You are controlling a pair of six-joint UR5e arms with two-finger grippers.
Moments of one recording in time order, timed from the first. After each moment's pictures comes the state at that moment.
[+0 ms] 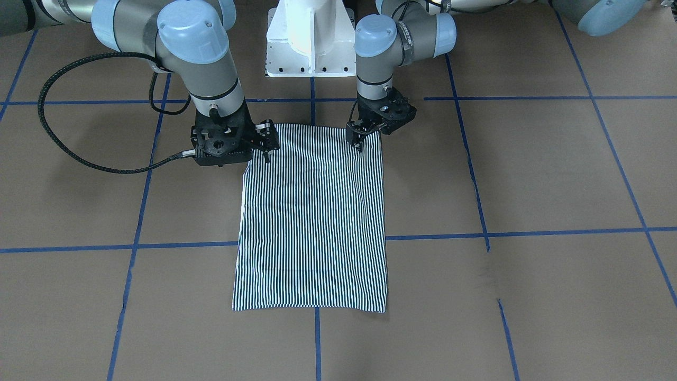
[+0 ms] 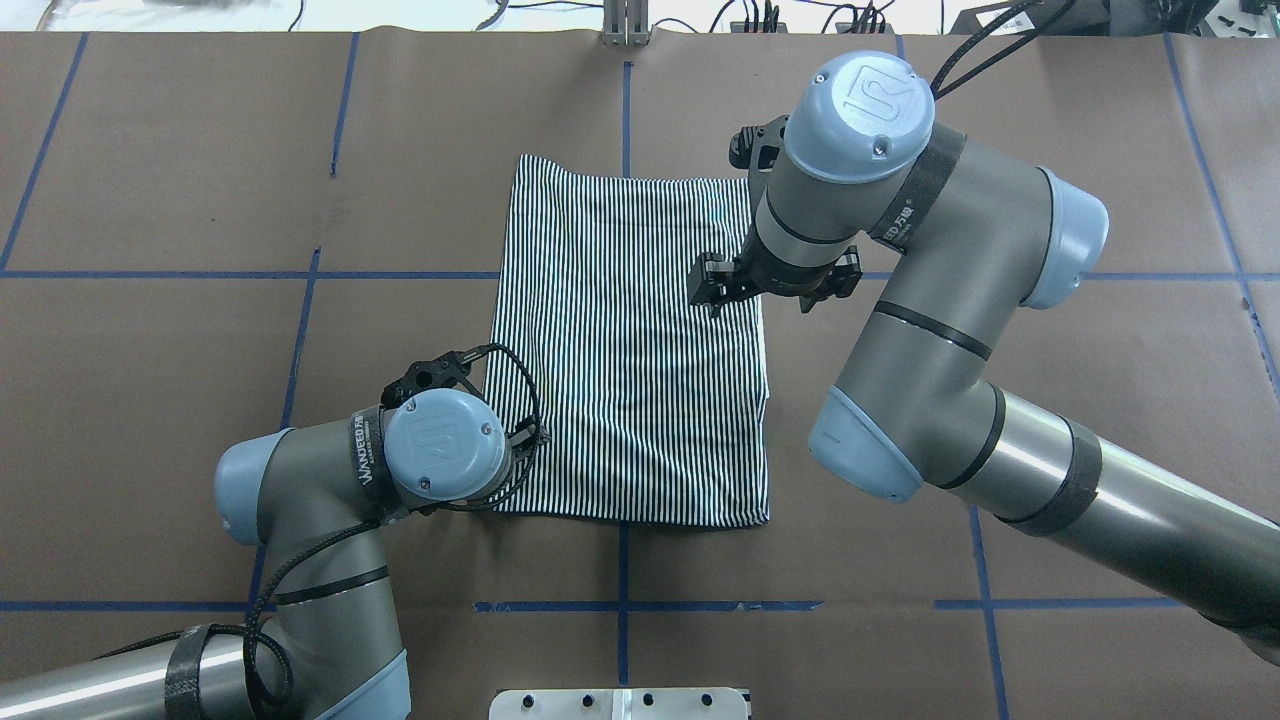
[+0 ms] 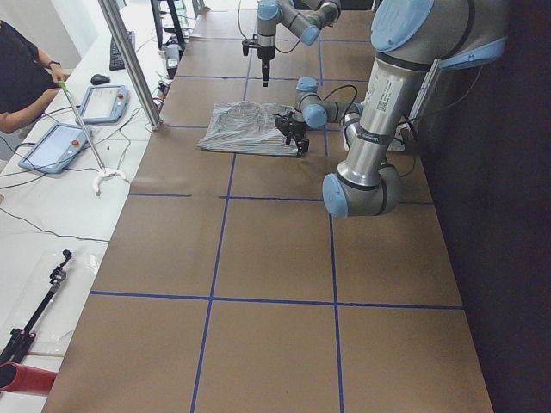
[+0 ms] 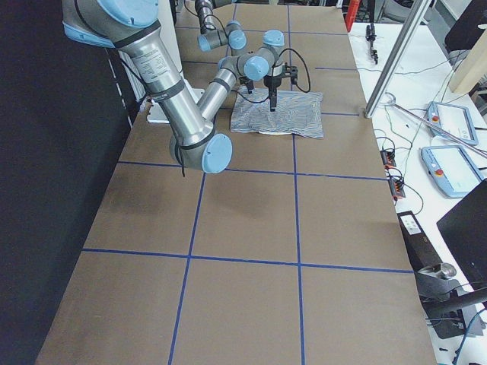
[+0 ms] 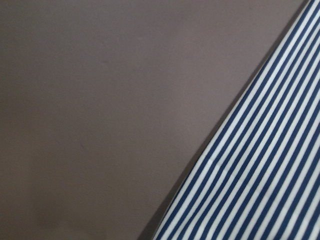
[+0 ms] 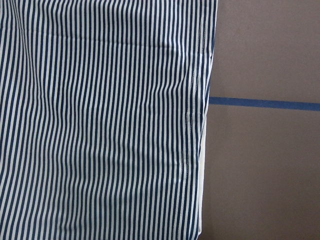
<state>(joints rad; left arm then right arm) -0.34 -2.11 -1.76 -1.56 -1.64 -1.88 0.67 -0.91 1.79 -1.73 1.97 1.02</state>
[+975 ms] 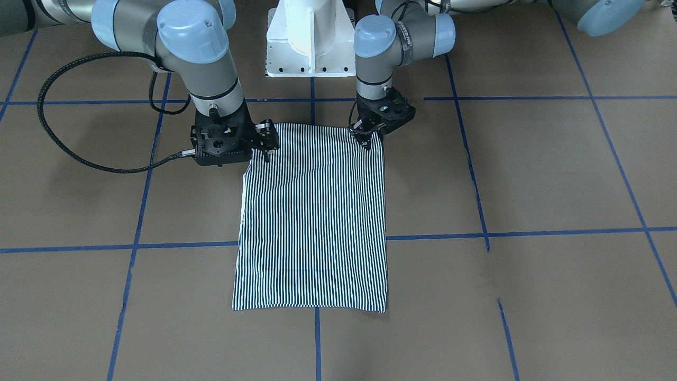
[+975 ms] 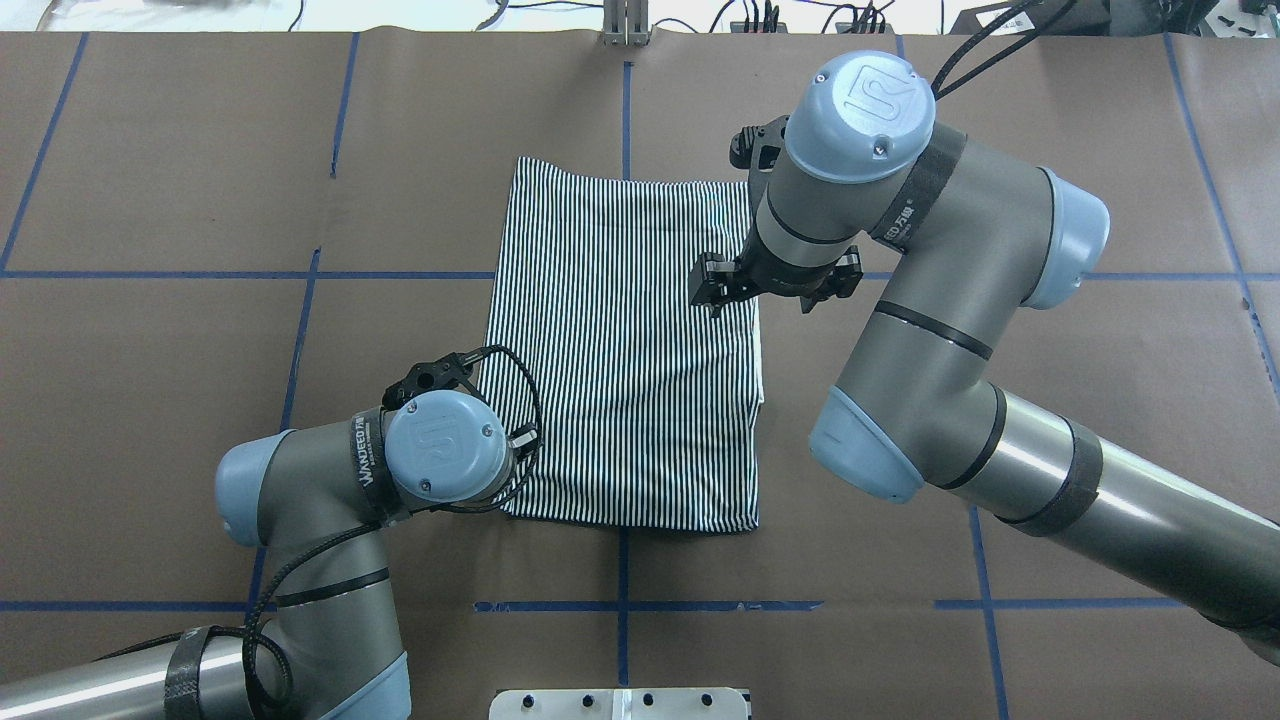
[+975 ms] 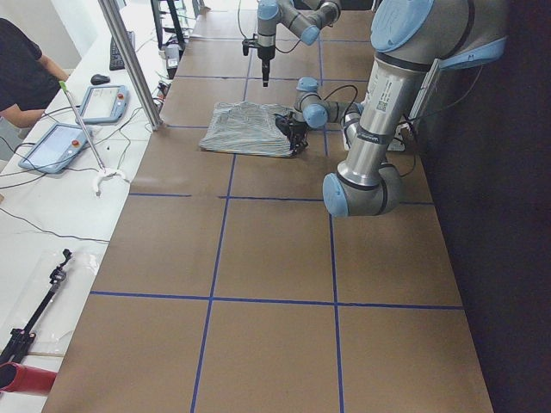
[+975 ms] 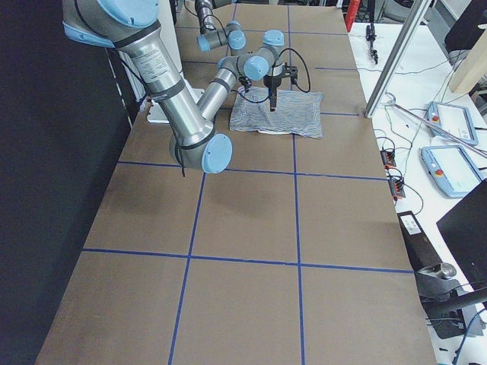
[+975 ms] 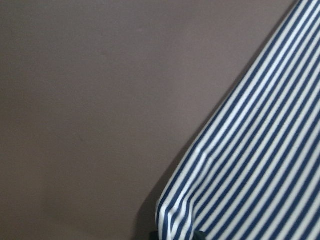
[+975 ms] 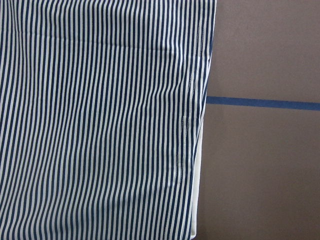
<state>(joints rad) -0.34 -2.11 -1.77 -1.56 -1.64 -1.88 0.67 -0.91 1.79 -1.73 1.97 1.02</state>
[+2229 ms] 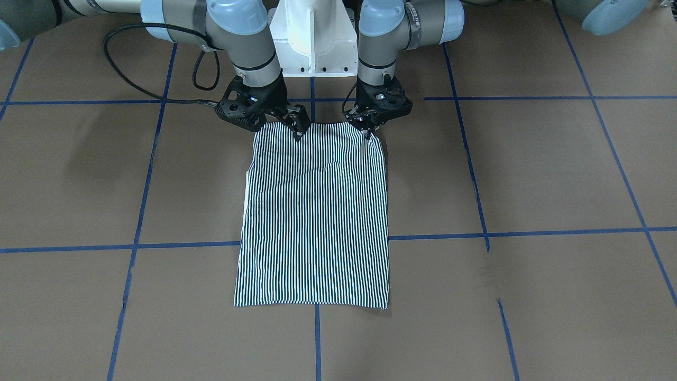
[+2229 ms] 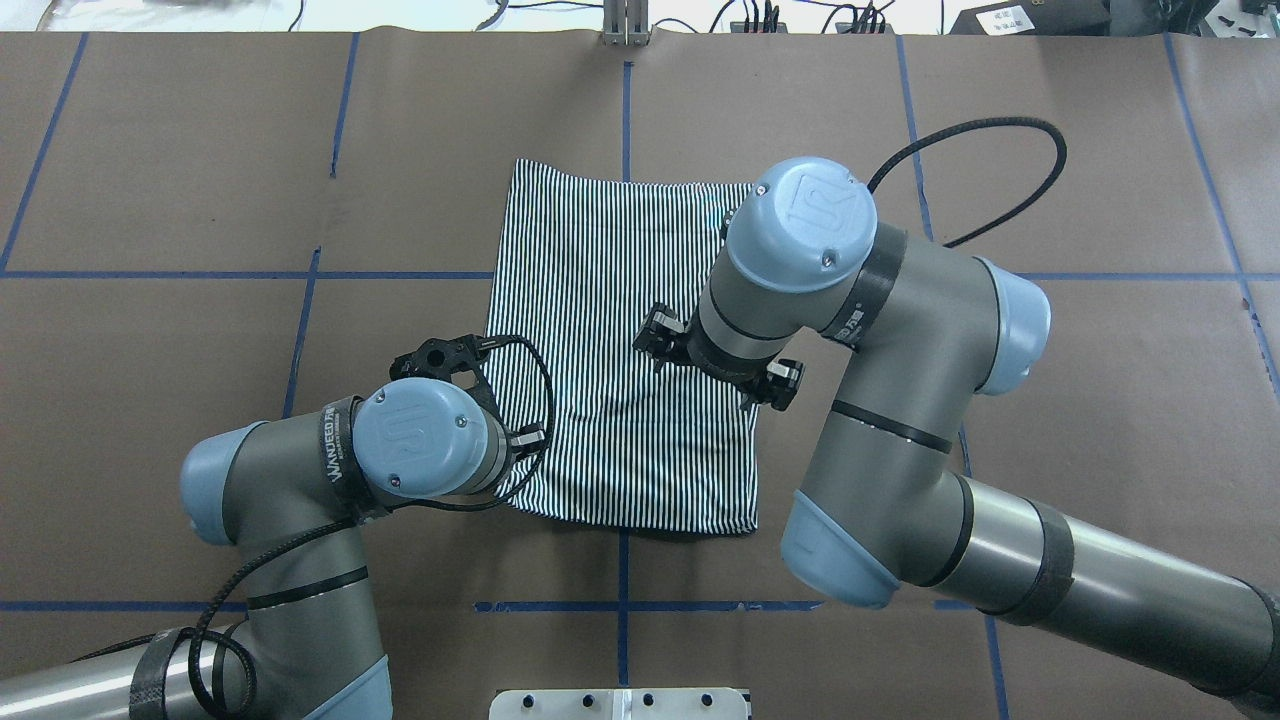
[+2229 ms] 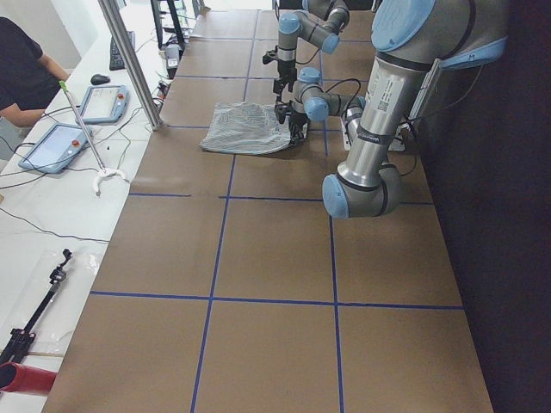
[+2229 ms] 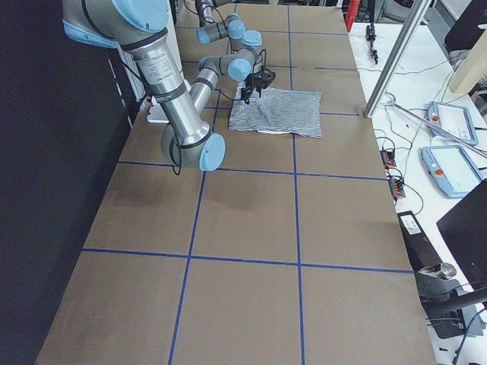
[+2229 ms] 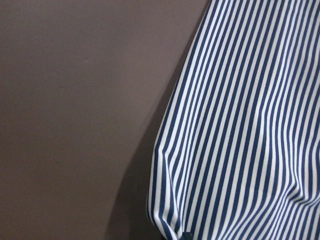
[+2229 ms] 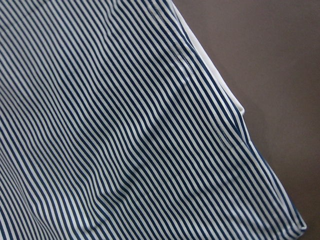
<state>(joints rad) -0.36 -2.10 -1.86 -1.56 -1.64 -1.64 0.47 -0.93 1.82 -1.62 1.87 1.92</state>
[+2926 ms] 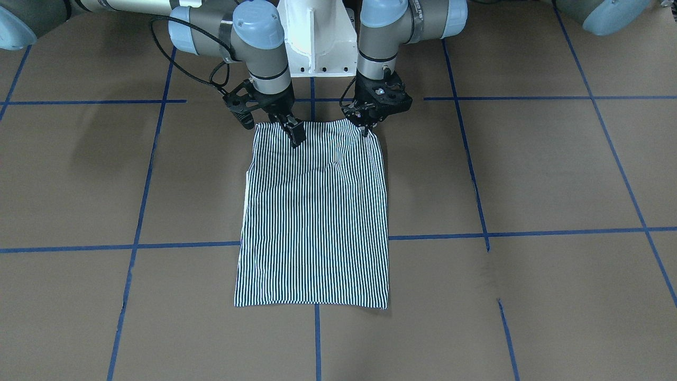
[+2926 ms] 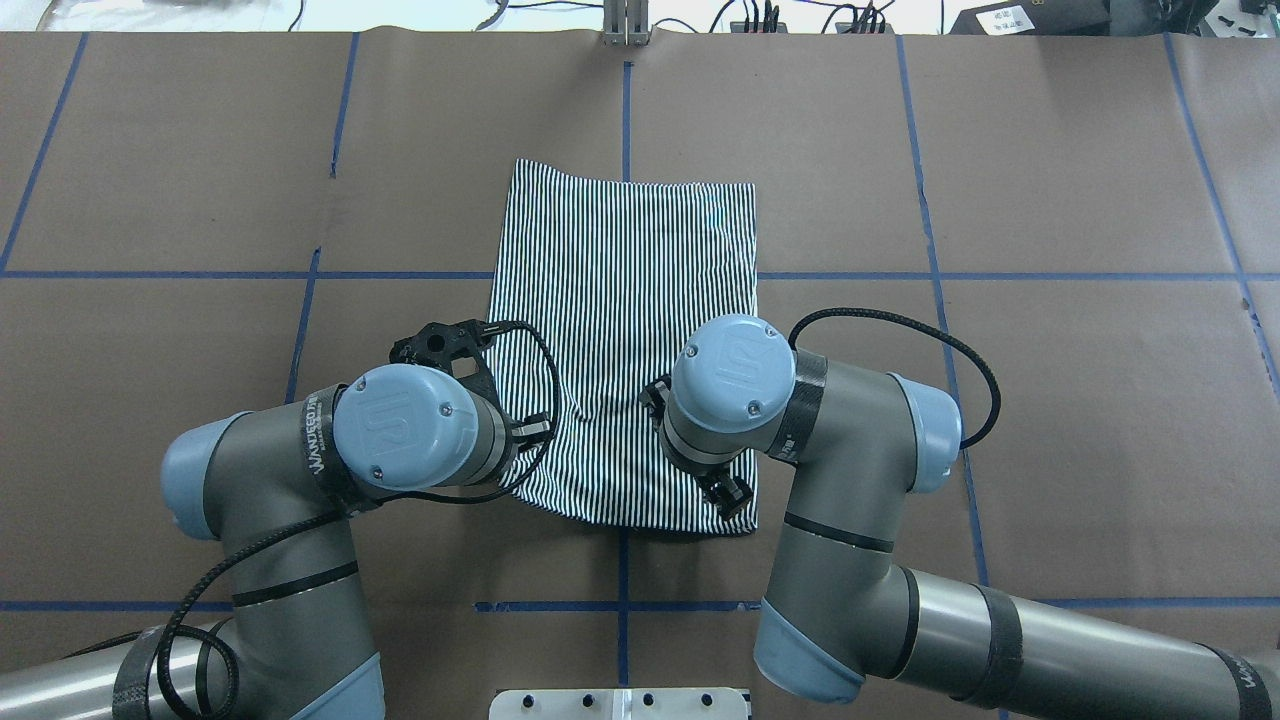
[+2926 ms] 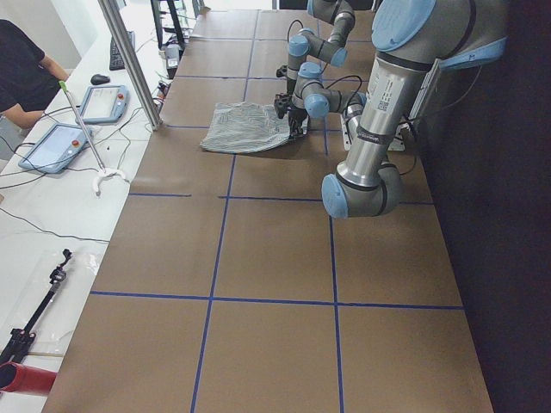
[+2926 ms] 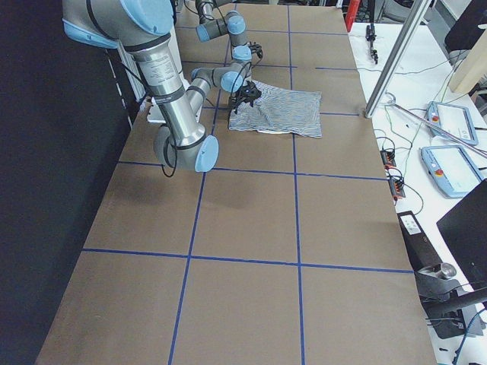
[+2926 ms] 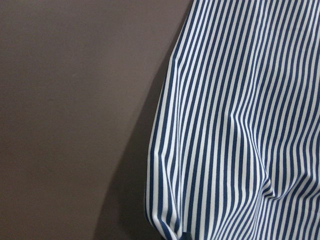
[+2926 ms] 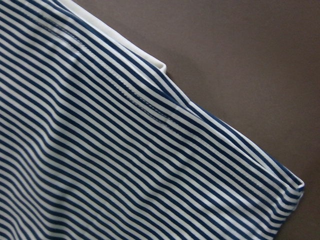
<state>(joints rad) -0.37 -2.10 -1.89 -1.56 -1.64 -1.61 0.38 -0.95 1.73 -1.58 1.82 2.30</state>
